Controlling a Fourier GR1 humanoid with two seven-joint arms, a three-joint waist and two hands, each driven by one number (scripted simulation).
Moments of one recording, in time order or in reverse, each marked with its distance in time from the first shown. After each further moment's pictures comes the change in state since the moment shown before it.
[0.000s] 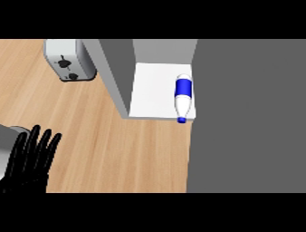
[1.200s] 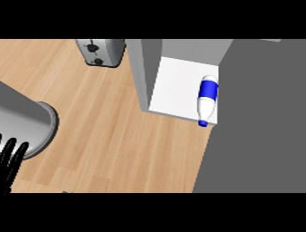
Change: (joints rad) left arm 0.133 0.189 0.146 -0.065 0.104 -0.256 -0.011; right arm -0.192 0.030 0.066 0.016 -0.013 -0.208 0.124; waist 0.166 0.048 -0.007
